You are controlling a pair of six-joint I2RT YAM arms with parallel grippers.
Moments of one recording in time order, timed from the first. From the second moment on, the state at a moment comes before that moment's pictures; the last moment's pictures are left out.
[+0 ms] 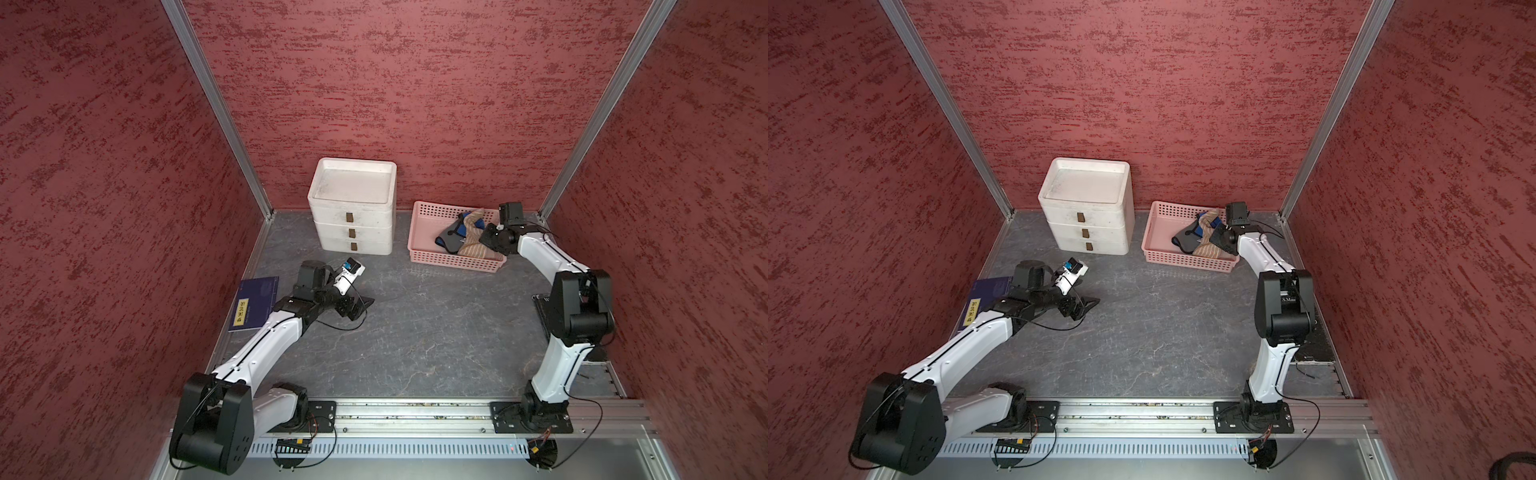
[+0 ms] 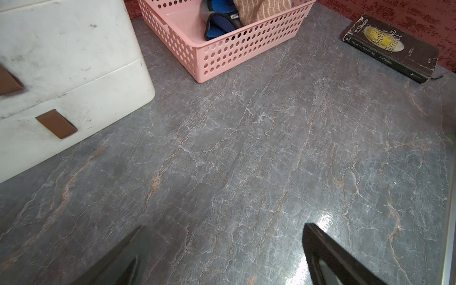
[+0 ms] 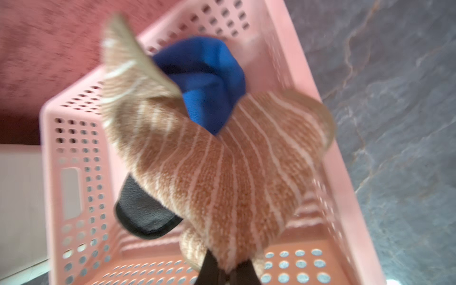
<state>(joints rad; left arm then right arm) -0.21 1.15 0.65 -0.22 0.54 0.31 0.05 1.88 1.49 -0.48 -0.06 0.60</state>
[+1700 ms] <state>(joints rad) -0.49 0.96 0.55 -0.03 0.59 0.57 0.98 1.24 1.13 -0.35 0.07 0.94</state>
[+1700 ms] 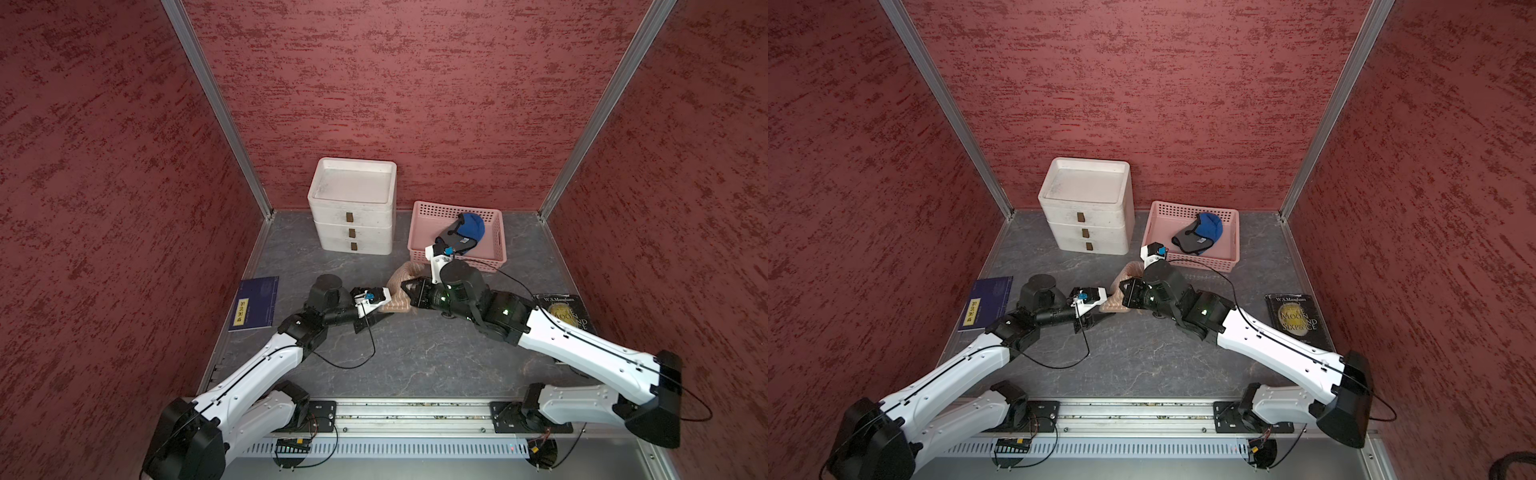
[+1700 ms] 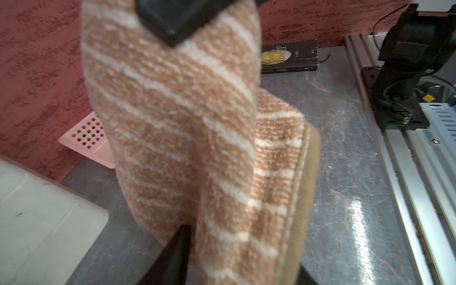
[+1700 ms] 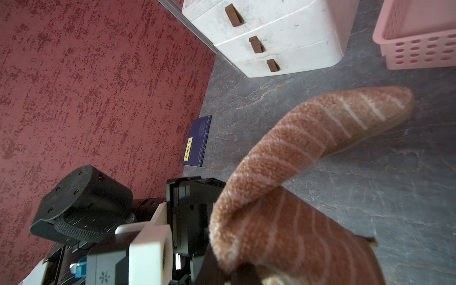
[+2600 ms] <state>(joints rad) -0.71 1.08 1.21 -1.15 0.21 0.63 1.29 1.18 0.93 -0.38 0.50 0.60</state>
